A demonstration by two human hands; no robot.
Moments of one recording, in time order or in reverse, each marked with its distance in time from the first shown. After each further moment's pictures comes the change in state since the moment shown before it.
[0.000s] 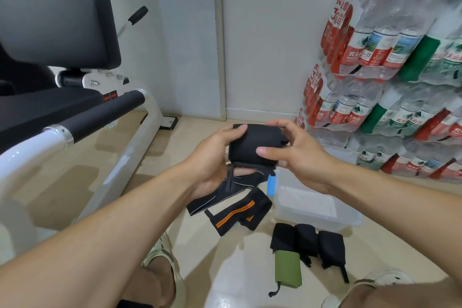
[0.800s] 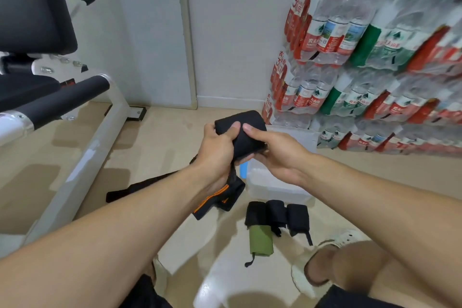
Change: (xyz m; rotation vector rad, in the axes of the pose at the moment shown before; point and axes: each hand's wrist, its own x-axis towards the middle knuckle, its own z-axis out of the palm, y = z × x) left_hand 0.005 -0.043 0.048 -0.115 0.178 0.074; right_hand -0.029 0.015 -0.001 0.351 0.154 0.235
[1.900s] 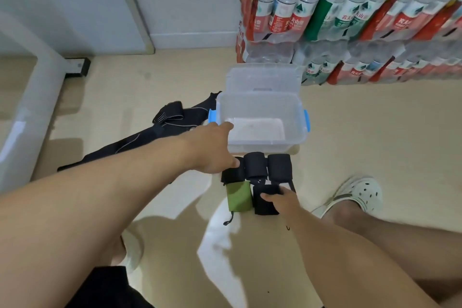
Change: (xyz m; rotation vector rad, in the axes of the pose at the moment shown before) left_hand 0.055 -0.084 0.036 1.813 -0.590 -0.134; right_hand 0.056 0.318 -0.244 -0.395 0.567 0.426
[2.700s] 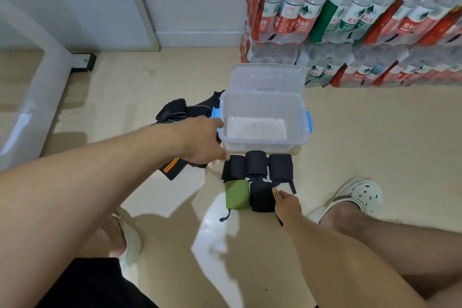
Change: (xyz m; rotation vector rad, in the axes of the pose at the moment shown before) left_hand -0.010 -0.017 -0.013 0.016 0.014 -0.054; right_hand -0.009 0.009 0.001 -0.215 0.149 -0.013
